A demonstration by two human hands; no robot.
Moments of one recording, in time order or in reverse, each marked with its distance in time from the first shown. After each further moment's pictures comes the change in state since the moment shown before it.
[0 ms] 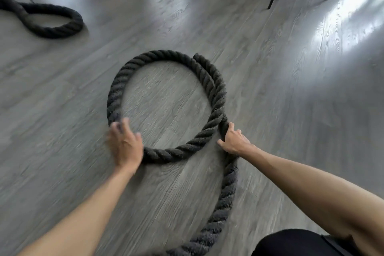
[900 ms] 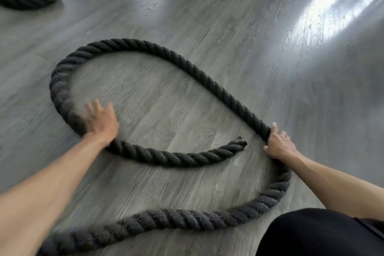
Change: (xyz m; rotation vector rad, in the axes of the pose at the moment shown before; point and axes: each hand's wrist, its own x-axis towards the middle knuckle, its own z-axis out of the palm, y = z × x) left_hand 0.018 -0.030 -0.002 0.412 -0.327 0.019; right_hand -0.064 0.177 -0.004 -0.175 0.019 0.365
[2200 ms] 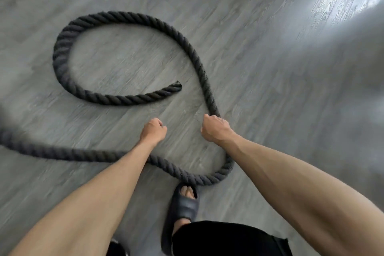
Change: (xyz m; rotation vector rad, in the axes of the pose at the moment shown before) left_hand -0.214 0.085 -0.147 -0.575 -0.670 -0.187; right_hand -0.230 -0.104 -0.128 -0.223 -0.173 -0.548
